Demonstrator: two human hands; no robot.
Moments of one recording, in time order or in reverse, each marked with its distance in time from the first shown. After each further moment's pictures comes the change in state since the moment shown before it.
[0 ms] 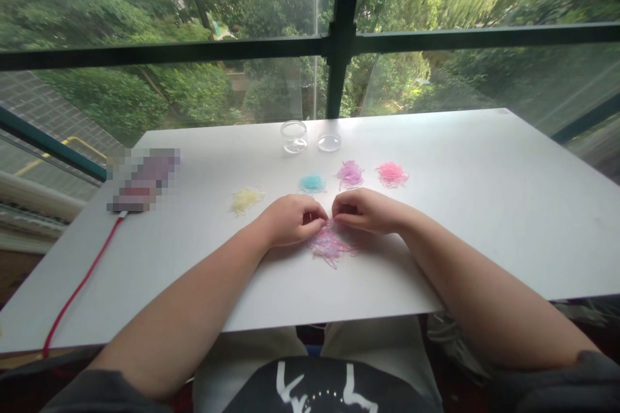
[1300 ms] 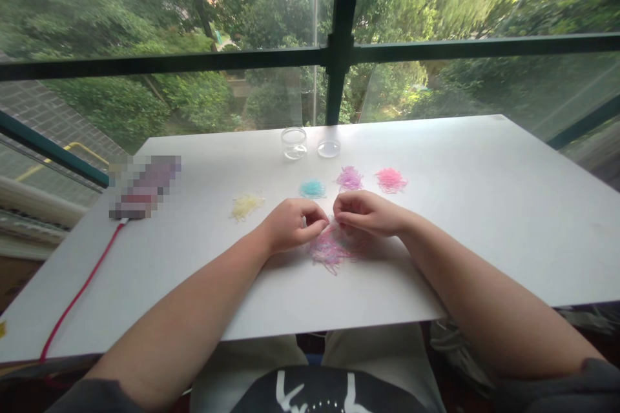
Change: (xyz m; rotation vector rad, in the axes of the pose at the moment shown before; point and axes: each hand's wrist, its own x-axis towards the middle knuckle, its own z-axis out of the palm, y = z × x) left_hand -0.001 0.001 0.002 -0.143 0.088 -0.004; right_hand -0.001 0.001 0.001 0.537 -0.045 0.065
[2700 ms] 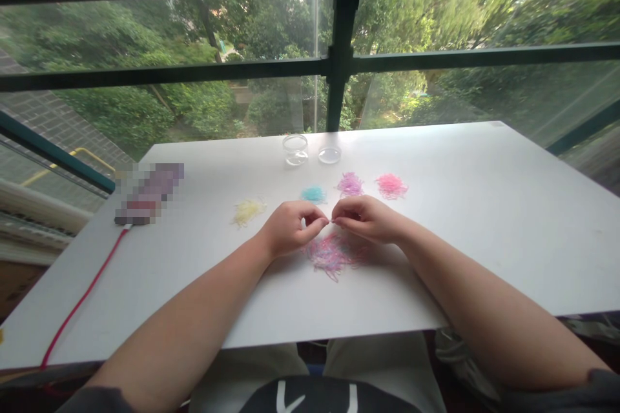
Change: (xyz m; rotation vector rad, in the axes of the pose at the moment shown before) left_hand 0.001 0.000 -0.001 0.024 0.121 0.032; right_hand 0.004 0.002 0.003 -0.359 0.178 -0.150
